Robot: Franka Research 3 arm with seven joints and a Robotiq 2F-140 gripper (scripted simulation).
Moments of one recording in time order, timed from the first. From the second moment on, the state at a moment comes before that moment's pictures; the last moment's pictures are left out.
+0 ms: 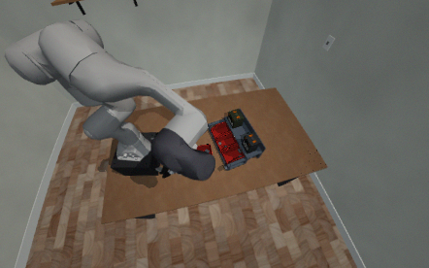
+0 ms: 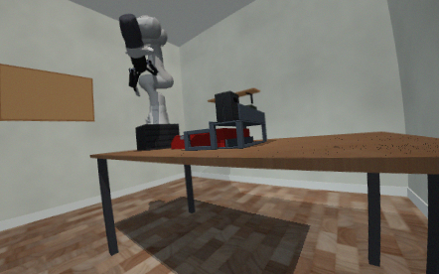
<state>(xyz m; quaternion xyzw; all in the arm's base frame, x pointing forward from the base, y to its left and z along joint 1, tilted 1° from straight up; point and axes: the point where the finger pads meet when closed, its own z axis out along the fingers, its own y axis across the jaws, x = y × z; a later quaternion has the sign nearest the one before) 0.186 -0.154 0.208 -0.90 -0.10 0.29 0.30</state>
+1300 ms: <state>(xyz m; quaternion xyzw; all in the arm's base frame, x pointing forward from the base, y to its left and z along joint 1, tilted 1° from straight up) 0.194 -0.148 0.204 -0.90 -0.07 0.29 0.31</state>
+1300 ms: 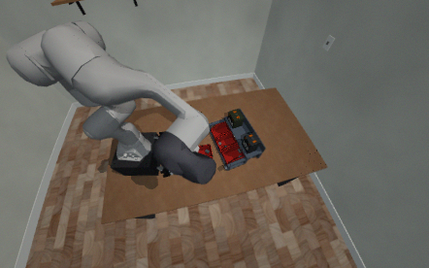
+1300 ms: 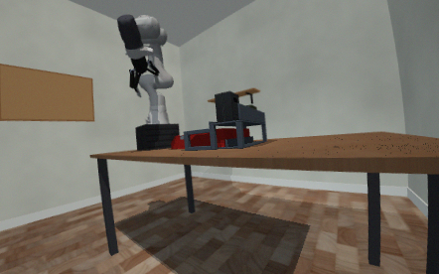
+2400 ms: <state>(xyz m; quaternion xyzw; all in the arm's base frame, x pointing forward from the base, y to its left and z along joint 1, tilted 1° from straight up) 0.260 -0.103 0.168 -0.87 0.22 0.26 0.36</state>
